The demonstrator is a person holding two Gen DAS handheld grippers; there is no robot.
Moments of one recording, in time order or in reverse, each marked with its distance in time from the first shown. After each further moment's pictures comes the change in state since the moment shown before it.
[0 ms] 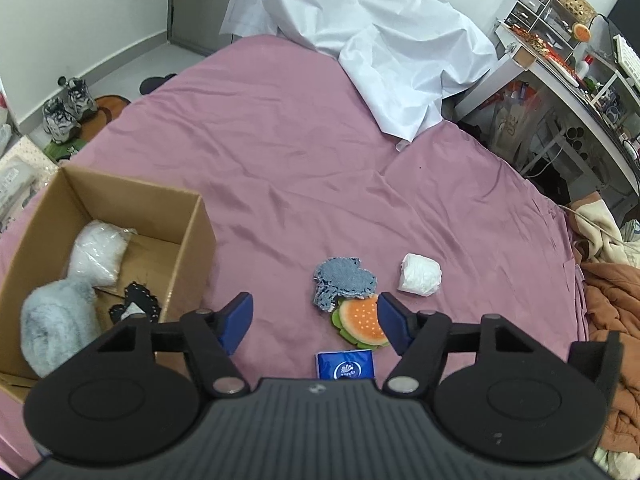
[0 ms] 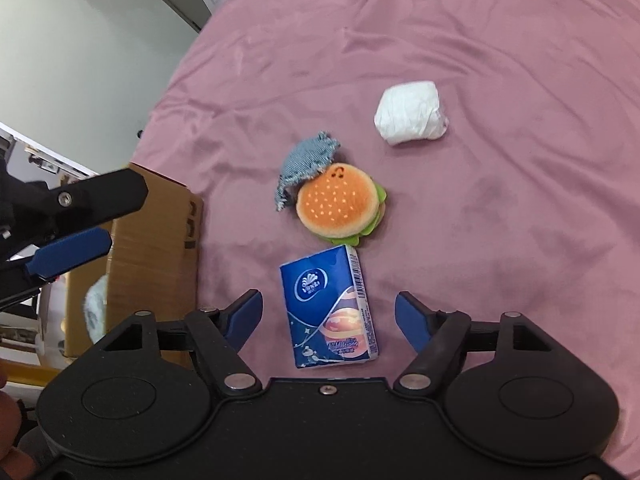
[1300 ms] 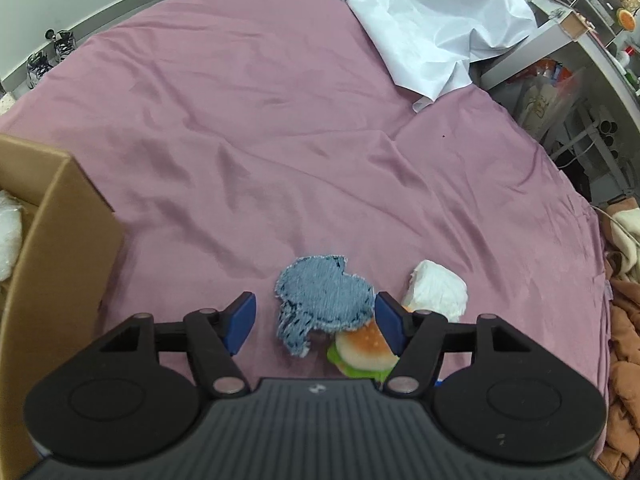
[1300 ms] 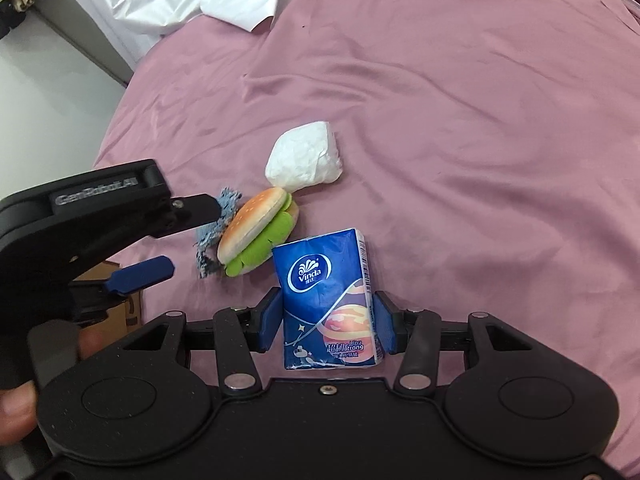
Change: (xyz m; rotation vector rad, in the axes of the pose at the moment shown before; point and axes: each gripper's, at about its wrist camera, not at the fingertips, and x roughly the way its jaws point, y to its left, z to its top) left arm 0.118 -0.025 0.013 -0.071 0.105 0.011; right arm 0.002 -0.035 0.004 0.194 -0.128 -0.121
